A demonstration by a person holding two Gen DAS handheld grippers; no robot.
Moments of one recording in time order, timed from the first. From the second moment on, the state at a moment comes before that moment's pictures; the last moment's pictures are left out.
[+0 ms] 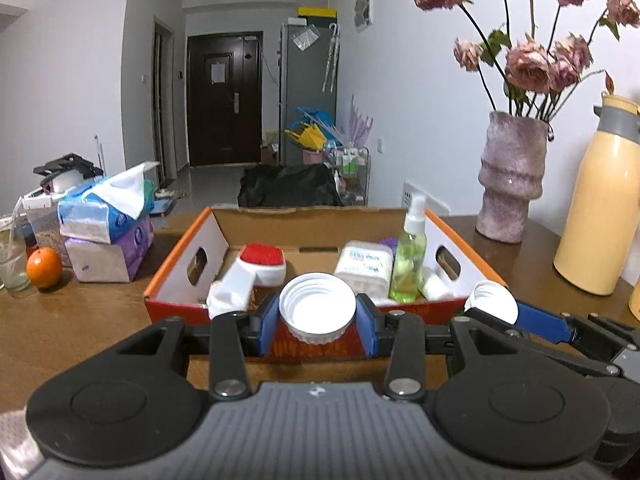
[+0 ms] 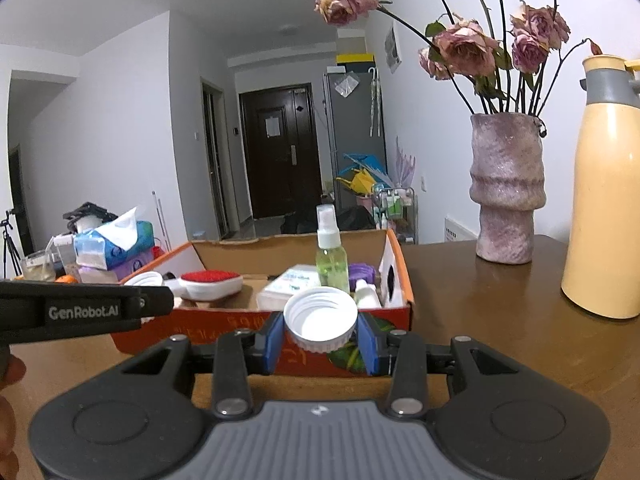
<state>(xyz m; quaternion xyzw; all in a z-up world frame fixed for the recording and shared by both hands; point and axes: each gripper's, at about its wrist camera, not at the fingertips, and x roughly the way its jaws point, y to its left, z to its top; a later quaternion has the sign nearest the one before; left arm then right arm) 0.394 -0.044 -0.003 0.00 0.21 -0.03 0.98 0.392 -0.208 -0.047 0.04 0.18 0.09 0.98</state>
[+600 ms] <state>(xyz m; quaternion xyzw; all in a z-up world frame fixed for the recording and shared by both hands) 0.423 -0.027 0.015 -0.02 0.18 -0.01 0.98 0.420 -0.183 -0.038 0.05 0.15 0.10 0.98</state>
